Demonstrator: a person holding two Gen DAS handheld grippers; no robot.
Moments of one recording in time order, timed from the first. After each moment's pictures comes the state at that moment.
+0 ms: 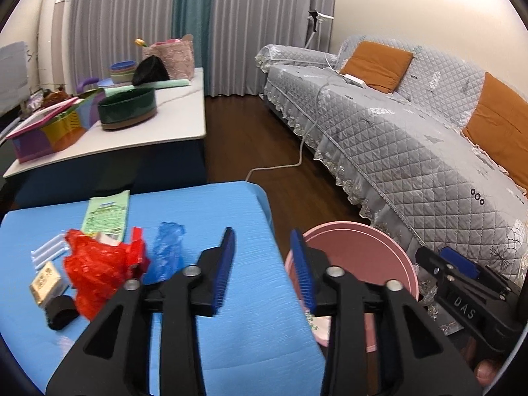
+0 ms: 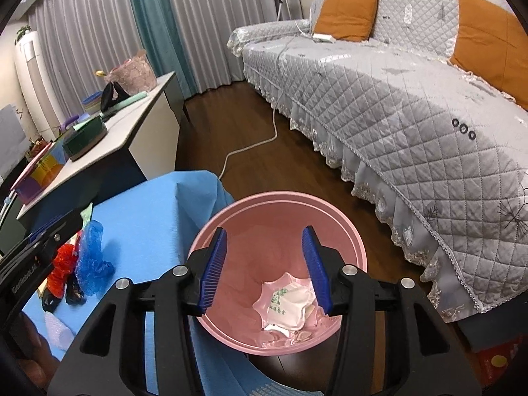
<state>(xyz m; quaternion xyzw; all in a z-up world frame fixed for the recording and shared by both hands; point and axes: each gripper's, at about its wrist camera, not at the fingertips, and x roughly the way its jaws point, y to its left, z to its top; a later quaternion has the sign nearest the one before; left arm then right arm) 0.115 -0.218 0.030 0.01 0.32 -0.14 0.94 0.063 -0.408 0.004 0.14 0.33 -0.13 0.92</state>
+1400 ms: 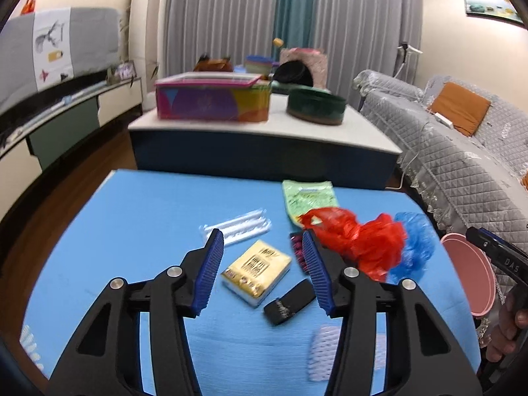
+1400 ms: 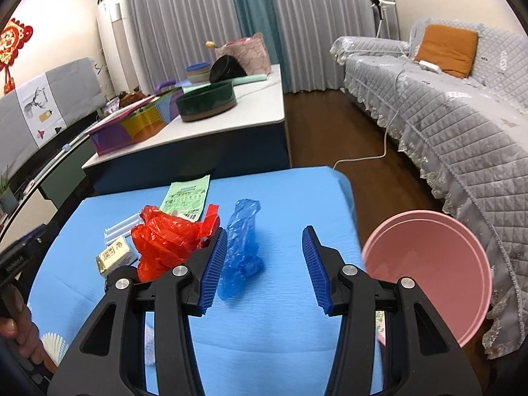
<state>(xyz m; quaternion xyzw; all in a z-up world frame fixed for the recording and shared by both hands) 0.089 0.068 0.024 -0.05 0.31 0.01 0.95 0.112 -0.221 0.000 0.07 0.33 0.05 0.94</state>
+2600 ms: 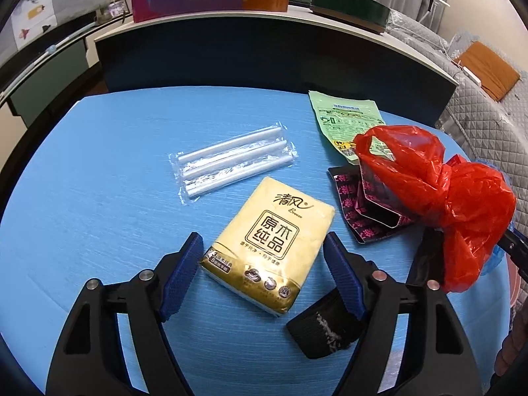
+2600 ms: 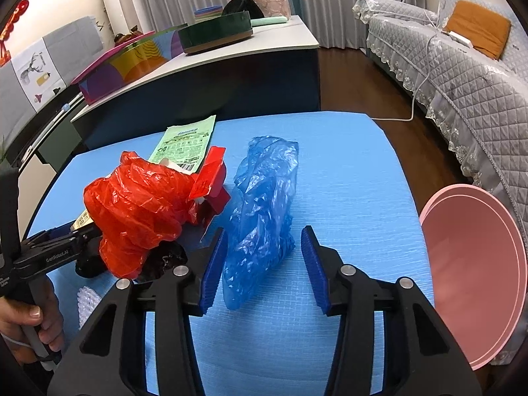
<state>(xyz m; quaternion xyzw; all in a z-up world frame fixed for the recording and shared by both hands) 0.169 0.070 -0.074 -0.06 0.45 0.02 0.89 0.162 -0.194 -0.061 0.05 0.42 0.08 0.90</state>
